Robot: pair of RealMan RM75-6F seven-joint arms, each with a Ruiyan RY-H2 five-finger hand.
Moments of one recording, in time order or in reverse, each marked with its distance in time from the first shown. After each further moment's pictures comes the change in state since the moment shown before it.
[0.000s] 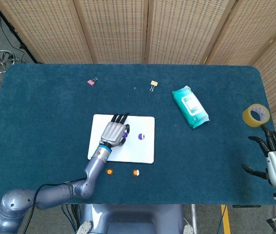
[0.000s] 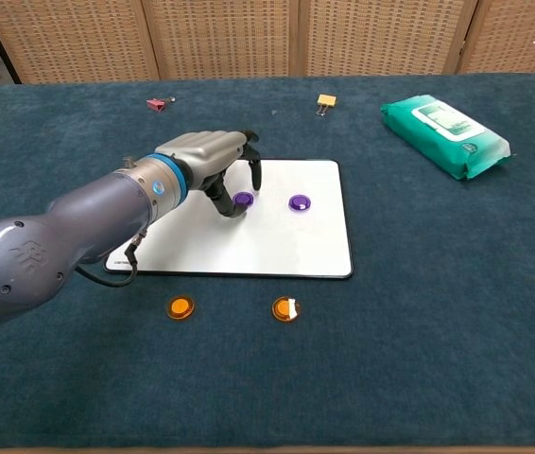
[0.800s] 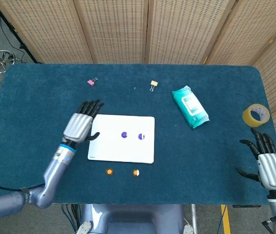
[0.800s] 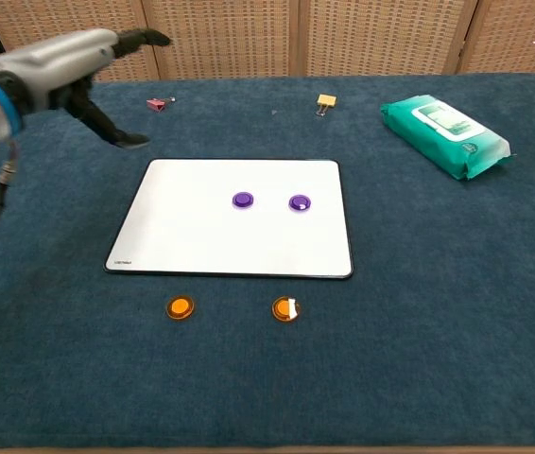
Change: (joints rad) left arm 0.262 0.487 0.087 -0.492 0.274 0.255 -0.208; right arm 0.012 -0.014 -0.034 -0.011 -0.064 -0.023 -0.081
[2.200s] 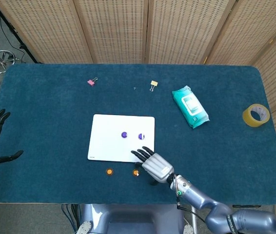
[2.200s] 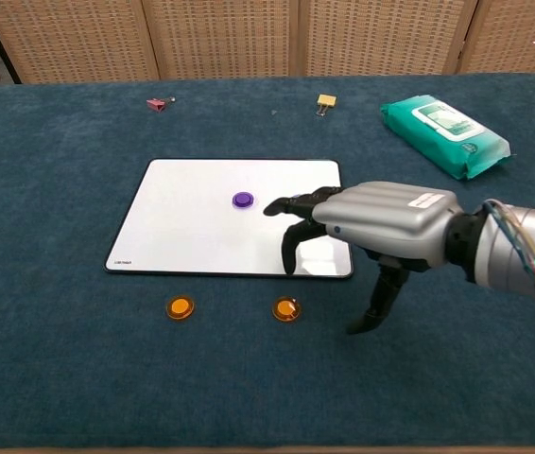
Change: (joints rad) left arm 0.452 0.477 0.144 -0.174 0.258 0.340 -0.469; right arm 0.545 -0.428 0.055 -0.058 0.136 -0.727 -0.486
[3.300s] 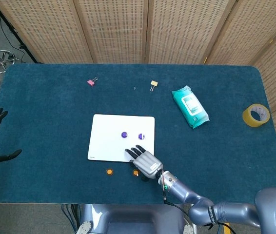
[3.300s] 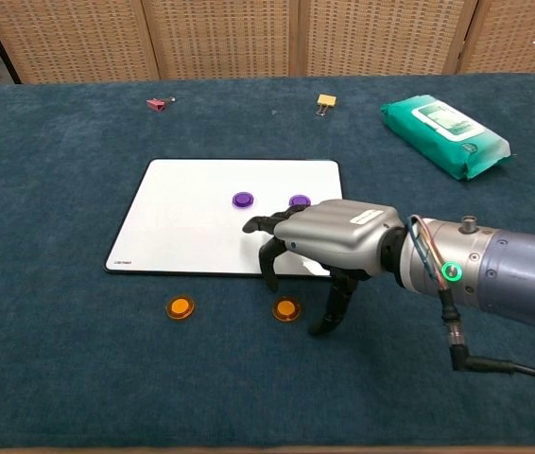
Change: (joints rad) left arm 0.021 0.012 -0.036 0.001 0.004 -0.029 -0.034; right arm 0.128 -0.132 -0.017 0.115 0.229 -0.008 -0.120
